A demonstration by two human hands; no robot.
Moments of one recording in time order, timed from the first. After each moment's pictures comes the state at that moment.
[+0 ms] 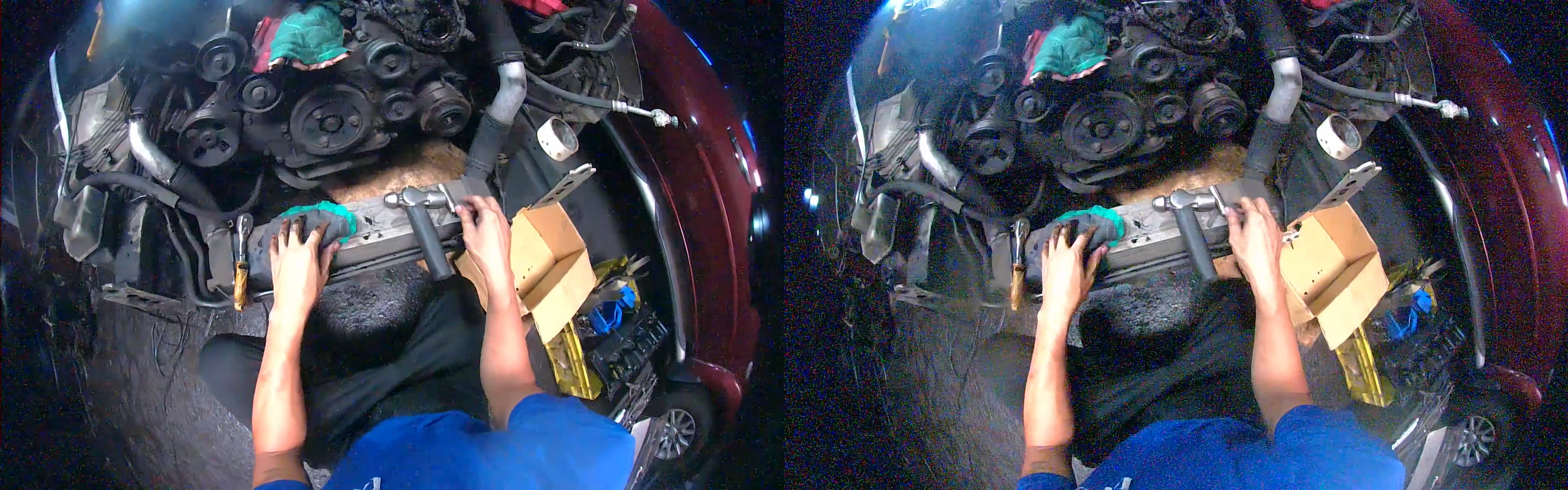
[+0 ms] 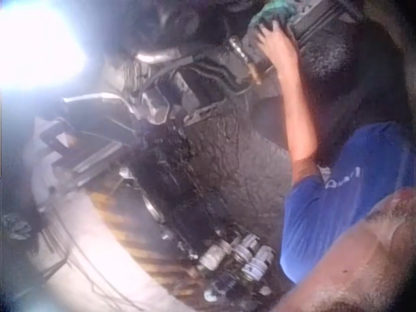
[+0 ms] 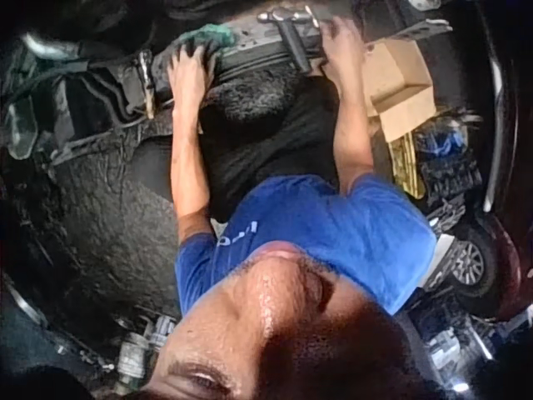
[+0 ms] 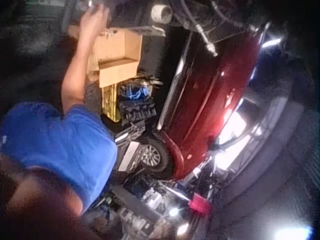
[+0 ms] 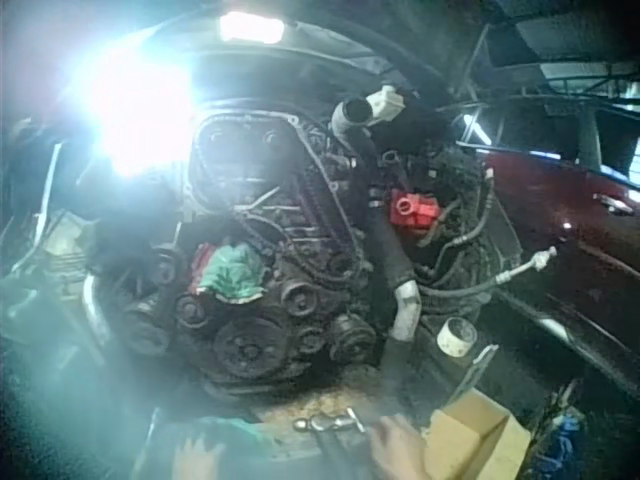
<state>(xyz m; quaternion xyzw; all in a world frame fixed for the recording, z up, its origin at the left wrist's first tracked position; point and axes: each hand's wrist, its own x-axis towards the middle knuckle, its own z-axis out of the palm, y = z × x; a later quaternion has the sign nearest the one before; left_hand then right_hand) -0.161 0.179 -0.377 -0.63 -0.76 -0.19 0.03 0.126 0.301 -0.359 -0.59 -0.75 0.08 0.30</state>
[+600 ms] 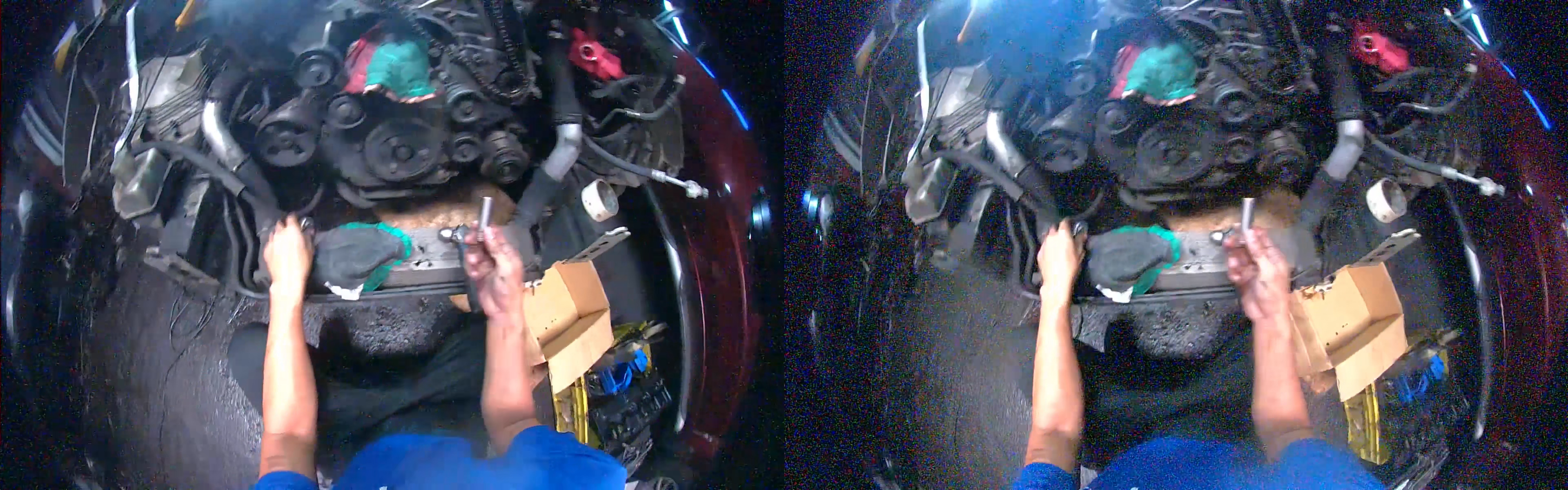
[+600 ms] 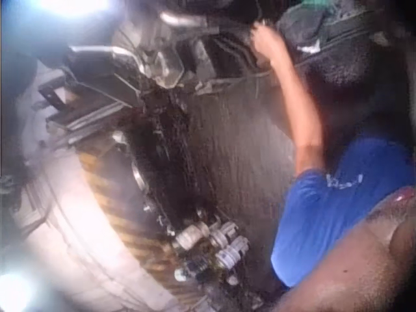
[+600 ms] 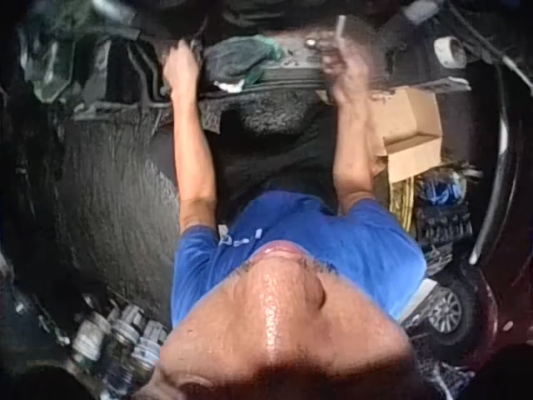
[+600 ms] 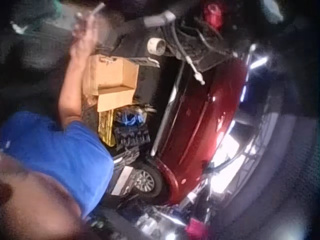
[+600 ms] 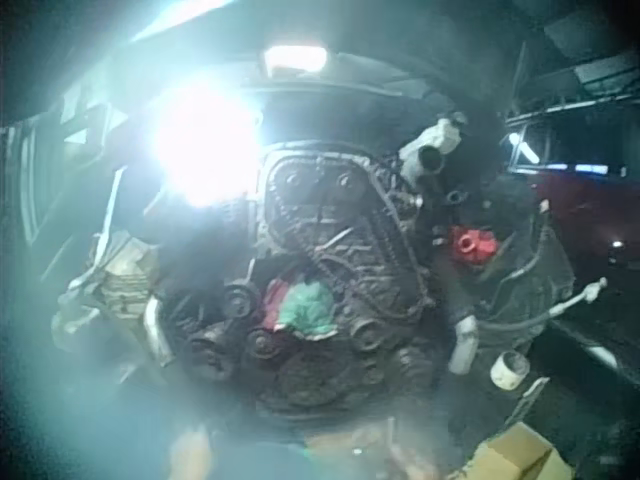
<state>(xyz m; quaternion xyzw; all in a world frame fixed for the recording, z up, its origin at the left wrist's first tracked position) -0.271 0.171 -0.359 -0.42 -0.88 -0.19 0.06 0.047 0.271 -0.325 -0.28 -0.35 0.76 0.48</state>
